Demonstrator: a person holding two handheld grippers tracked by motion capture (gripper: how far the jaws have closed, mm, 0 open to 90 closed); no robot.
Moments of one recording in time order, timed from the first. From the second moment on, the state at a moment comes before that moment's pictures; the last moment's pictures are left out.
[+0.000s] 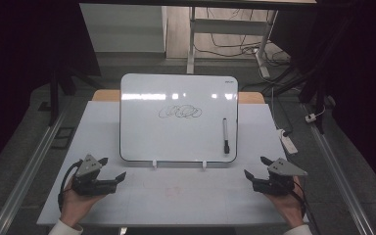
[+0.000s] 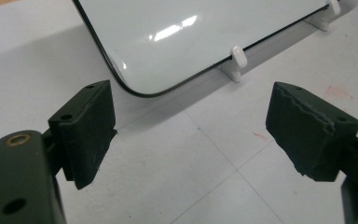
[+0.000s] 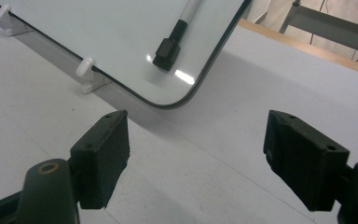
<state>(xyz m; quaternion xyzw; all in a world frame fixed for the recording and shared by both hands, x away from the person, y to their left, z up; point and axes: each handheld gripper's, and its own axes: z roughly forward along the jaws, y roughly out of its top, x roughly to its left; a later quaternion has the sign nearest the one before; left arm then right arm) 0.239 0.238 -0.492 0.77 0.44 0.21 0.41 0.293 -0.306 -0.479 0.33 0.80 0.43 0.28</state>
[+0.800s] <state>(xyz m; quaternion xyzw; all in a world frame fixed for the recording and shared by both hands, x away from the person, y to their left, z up) 0.246 0.229 -0.499 0.78 0.43 0.22 0.40 0.298 -0.299 -0.462 0.35 0.78 0.43 0.28</state>
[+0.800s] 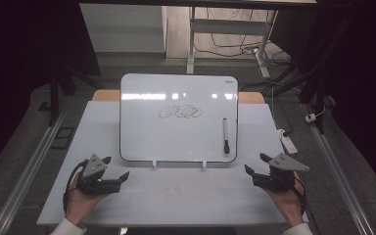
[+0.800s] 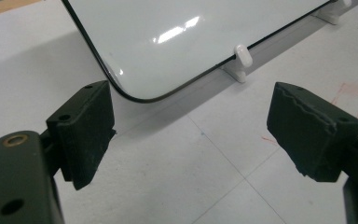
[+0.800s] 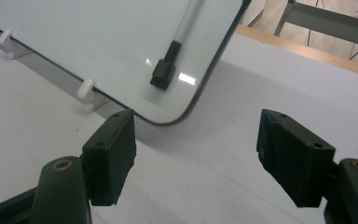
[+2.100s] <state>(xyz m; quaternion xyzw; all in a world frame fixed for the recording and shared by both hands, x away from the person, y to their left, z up) 0.241 0.229 -0.503 0.79 0.41 0.24 0.40 0.396 -0.178 -0.437 0.44 0.75 0.35 0.34</state>
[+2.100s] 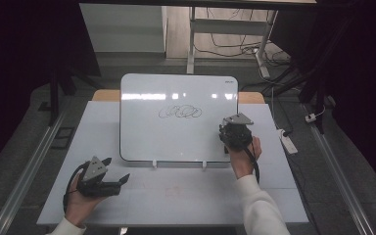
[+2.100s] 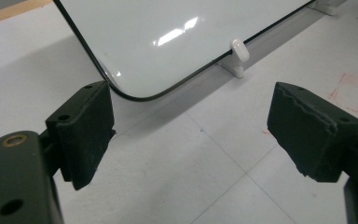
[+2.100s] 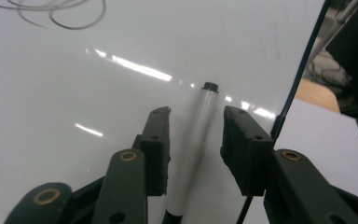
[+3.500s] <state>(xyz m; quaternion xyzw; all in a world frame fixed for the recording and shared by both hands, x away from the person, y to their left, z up) 0.252 0.202 -0.492 0.80 0.39 0.20 0.41 0.355 -0.173 -0.426 0.39 0.72 0.50 0.28</state>
